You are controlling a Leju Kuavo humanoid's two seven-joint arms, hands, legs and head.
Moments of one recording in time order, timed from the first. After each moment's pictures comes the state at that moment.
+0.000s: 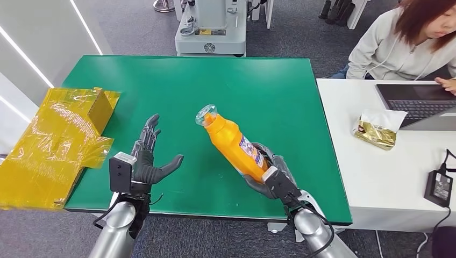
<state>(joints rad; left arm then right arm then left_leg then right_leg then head) -0.20 -0.10 -0.22 -1.16 -0.06 0.05 -0.51 -0.31 -0.09 0.56 -1.14 0.14 -0.10 -0.38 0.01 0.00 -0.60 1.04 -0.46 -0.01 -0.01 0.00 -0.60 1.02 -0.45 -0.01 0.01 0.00</state>
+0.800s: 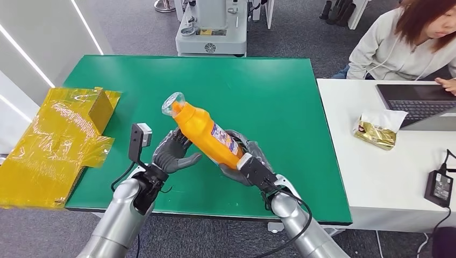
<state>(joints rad) -0.44 -0.11 -0.26 -0.87 0.28 -0.44 -0.31 -0.45 0.08 0.55 -0.99 0.21 -0.03 -0.43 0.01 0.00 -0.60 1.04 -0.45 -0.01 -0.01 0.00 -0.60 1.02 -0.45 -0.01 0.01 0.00</state>
